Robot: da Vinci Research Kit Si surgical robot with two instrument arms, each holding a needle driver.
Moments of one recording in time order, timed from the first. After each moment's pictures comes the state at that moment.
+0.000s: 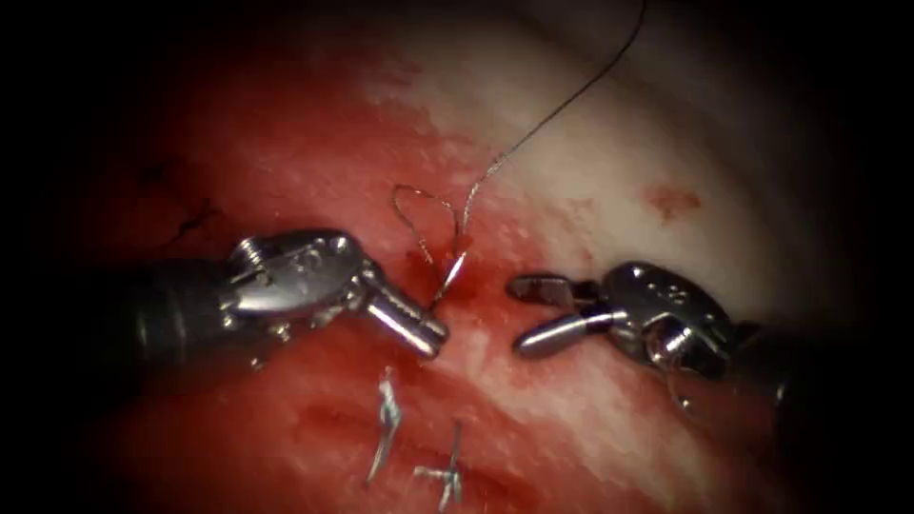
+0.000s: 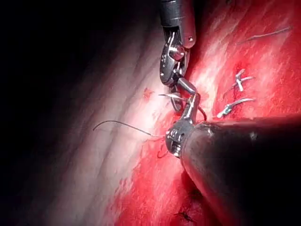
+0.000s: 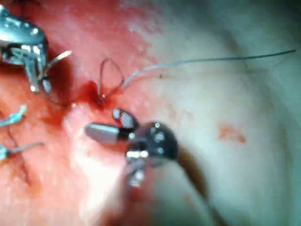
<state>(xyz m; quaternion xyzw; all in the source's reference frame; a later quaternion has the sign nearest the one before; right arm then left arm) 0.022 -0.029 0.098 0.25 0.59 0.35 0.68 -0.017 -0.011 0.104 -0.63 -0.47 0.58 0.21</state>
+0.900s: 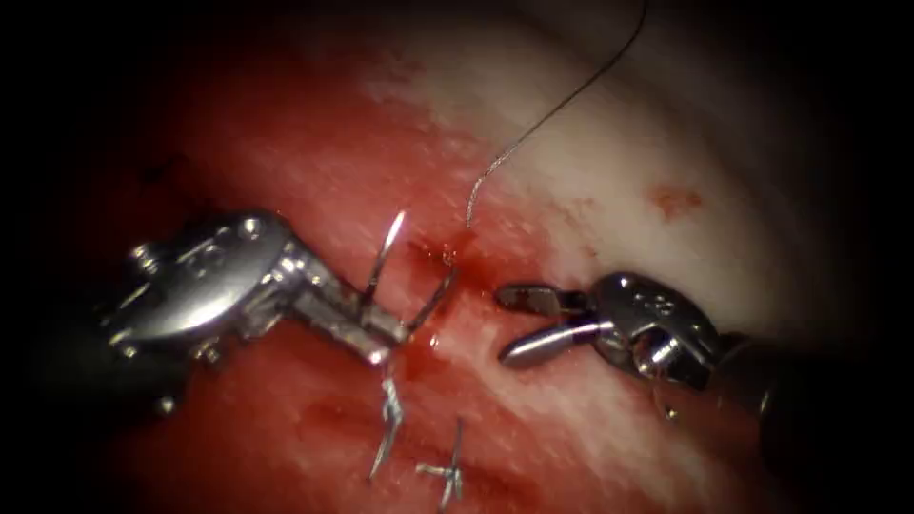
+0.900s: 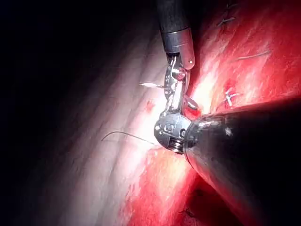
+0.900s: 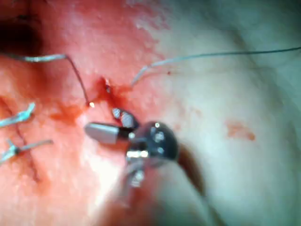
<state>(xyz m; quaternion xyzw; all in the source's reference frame) 0.022 -0.030 0.098 0.25 0.59 0.35 0.69 -0.014 -0.009 0.094 -0.74 -0.32 0.57 0.12</state>
